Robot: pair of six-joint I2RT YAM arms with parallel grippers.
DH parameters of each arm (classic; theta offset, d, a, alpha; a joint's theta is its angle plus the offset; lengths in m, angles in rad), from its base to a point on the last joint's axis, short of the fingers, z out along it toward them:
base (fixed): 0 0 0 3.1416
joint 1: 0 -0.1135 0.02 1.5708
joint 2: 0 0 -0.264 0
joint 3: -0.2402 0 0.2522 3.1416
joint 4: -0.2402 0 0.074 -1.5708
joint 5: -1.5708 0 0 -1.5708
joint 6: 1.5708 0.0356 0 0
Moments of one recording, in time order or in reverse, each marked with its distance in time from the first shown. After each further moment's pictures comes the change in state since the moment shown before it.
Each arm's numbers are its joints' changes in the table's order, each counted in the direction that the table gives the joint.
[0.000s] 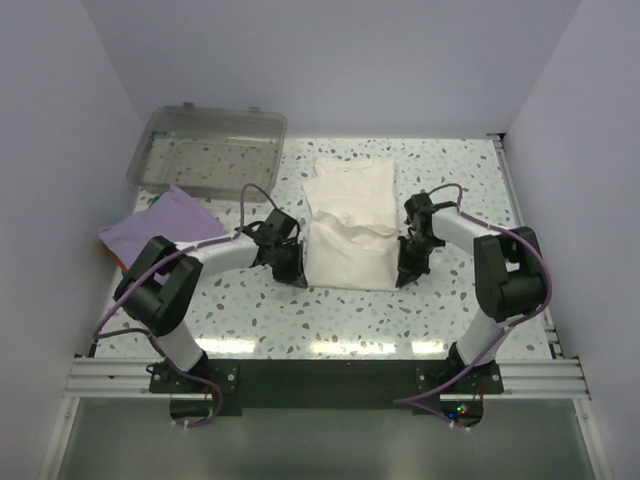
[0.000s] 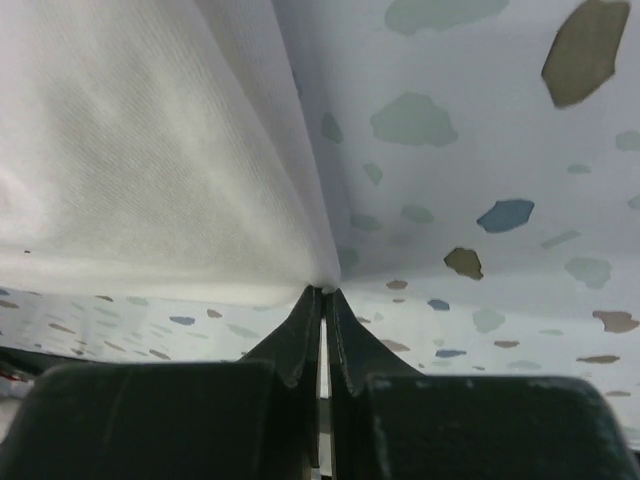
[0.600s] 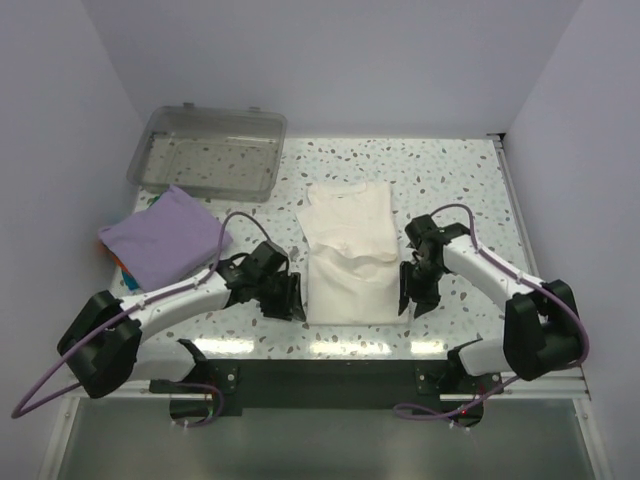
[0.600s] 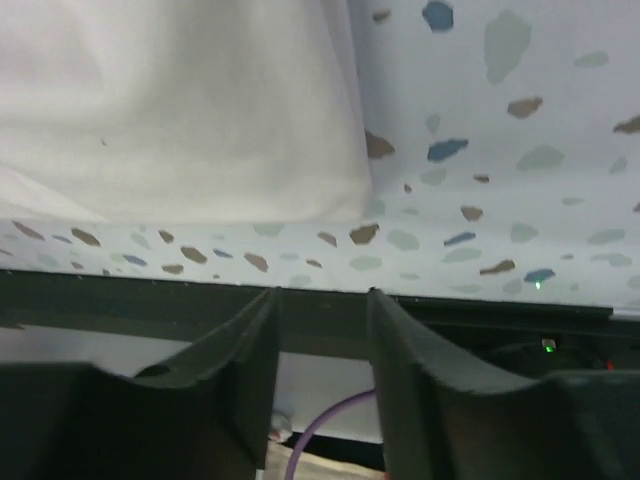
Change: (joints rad) left arm 0.148 -0.412 0.266 -0.090 0.011 -0.122; right arm -0.113 -0.345 0.174 -0.201 -0.023 0.070
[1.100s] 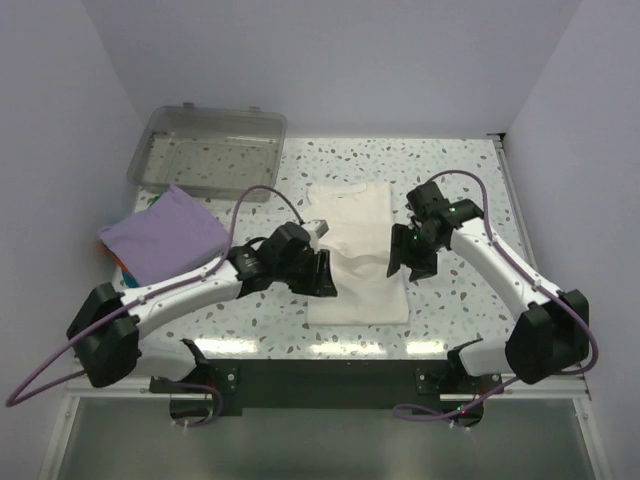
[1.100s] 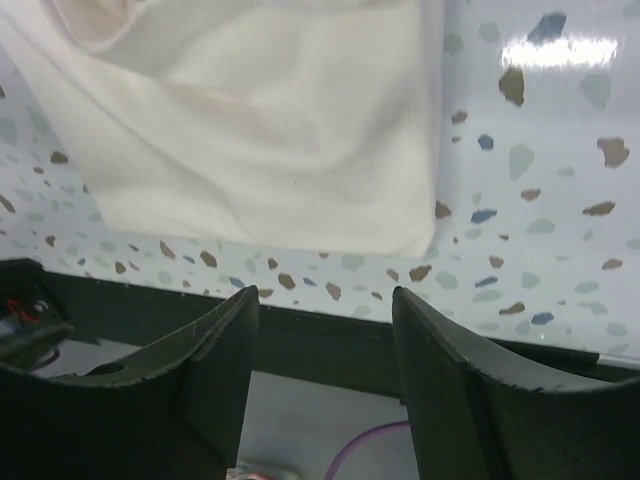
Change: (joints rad) left arm 0.123 -0.016 -0.193 0.040 0.082 0.002; right arm -0.018 -0.064 -0.243 -0.054 -0.028 0.001
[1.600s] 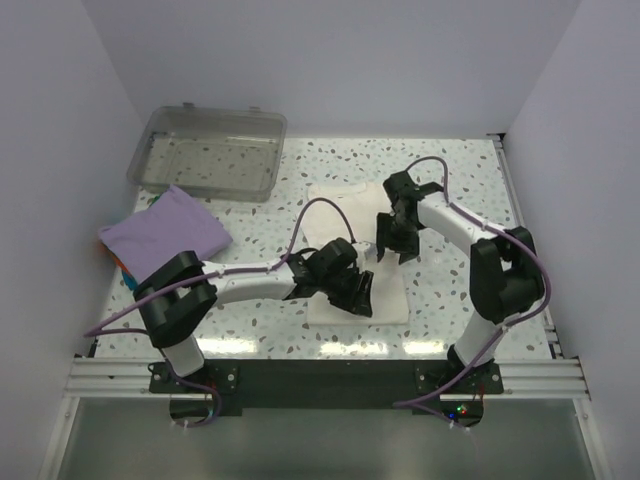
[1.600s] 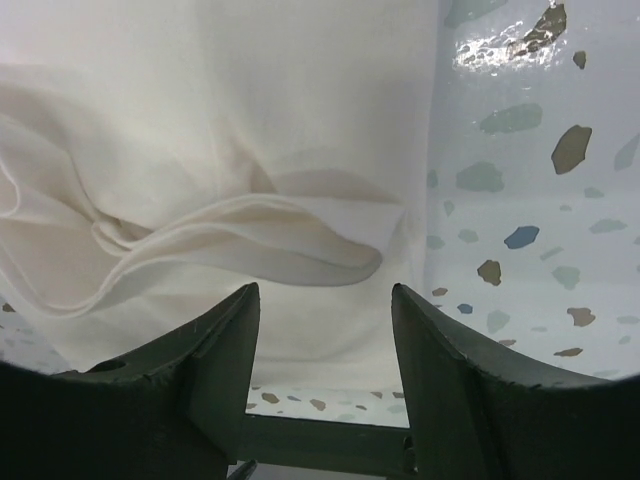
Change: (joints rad) left arm 0.163 0.430 -0.162 0.264 -0.081 0.072; right arm 0.002 0.403 -0.151 0.180 -0.110 -0.045
